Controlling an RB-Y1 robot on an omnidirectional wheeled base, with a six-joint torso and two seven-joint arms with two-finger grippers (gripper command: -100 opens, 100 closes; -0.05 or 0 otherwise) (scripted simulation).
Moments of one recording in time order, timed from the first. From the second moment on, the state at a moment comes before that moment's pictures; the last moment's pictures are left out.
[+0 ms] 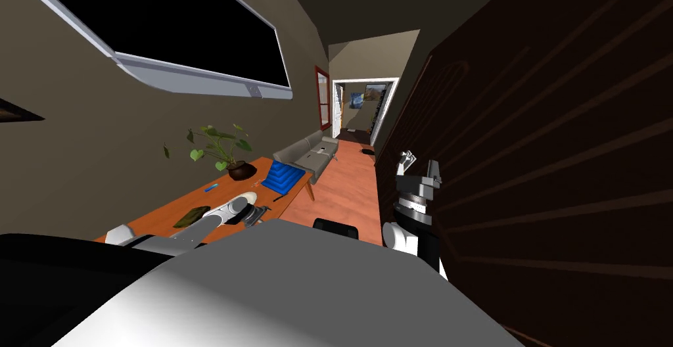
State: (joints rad) left arm 0.10 0.78 0.07 -0.75 -2.03 -0.95 -0.99; right arm 0.51 0.03 0.07 -2.29 -0.09 -0.43 -0.17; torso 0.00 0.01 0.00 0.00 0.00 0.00
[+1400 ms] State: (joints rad) left arm 0.11 0.79 0.07 -0.75 -2.03 -0.95 -1.00; right arm 0.51 0.03 0.07 -2.29 -0.09 -0.43 -0.17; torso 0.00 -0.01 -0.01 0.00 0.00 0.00
